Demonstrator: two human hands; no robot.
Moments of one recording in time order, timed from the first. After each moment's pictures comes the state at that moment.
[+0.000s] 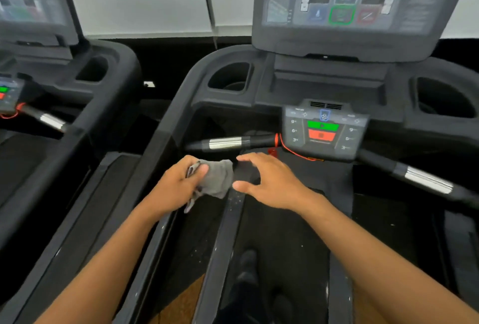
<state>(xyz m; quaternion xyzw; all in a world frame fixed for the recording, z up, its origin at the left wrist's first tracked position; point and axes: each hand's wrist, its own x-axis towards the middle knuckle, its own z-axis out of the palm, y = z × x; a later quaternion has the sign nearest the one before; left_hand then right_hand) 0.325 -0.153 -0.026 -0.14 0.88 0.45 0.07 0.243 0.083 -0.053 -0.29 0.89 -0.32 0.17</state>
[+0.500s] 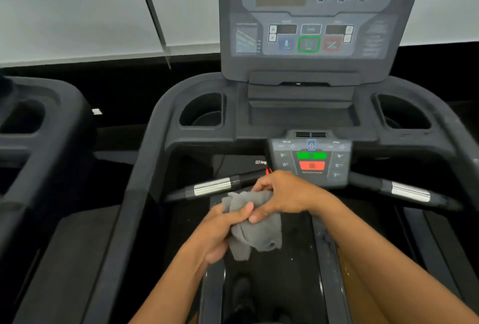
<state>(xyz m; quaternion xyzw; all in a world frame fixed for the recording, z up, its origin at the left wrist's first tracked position) 0.241 -0.108 -0.058 -0.15 0.52 0.79 0.28 0.157 0.088 -0.033 -0.17 0.88 -0.32 0.30</state>
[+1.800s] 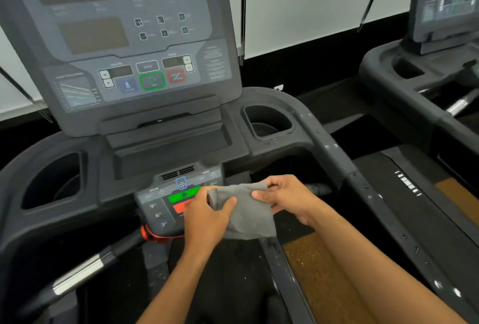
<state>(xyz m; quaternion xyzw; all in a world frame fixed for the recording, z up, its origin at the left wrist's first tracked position) 0.154 0.144 -0.060 -0.01 0.87 0.50 0.04 0.181 0.356 -0.040 0.19 0.72 -0.65 0.16</state>
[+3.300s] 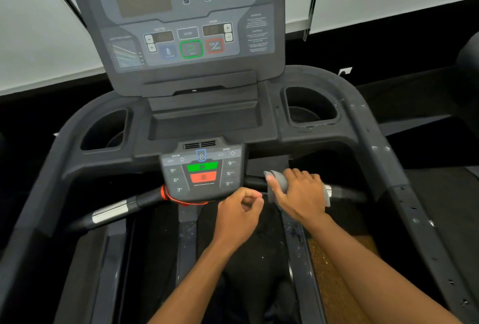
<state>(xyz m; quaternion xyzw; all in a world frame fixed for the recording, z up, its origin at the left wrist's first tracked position) 0.193 0.191 -0.104 -0.05 0.85 0.51 0.09 0.161 0.374 -0.145 0.03 0.99 -0.09 -0.07</state>
